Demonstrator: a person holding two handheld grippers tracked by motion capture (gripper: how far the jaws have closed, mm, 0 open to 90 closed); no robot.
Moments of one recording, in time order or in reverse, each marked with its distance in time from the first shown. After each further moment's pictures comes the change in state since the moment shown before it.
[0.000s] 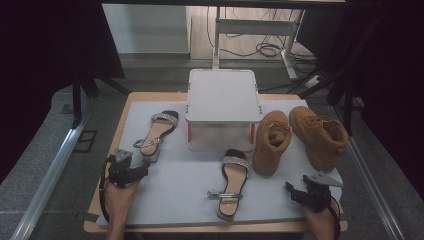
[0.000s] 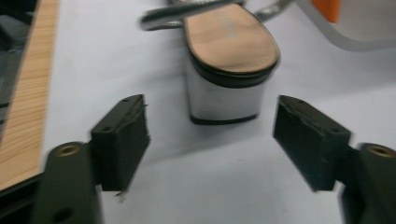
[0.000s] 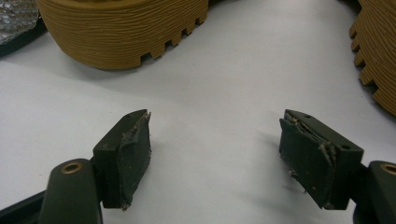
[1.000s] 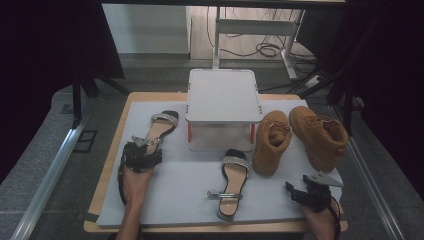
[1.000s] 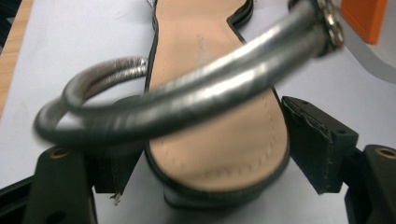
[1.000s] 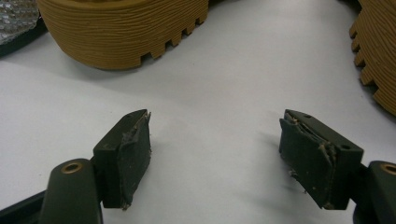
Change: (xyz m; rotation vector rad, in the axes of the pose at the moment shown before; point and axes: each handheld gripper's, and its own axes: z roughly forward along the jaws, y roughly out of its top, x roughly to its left) left arm -0.018 0.032 0.054 0.040 0.086 0.011; right arm 0.000 0.000 0.000 -0.001 0.001 0.000
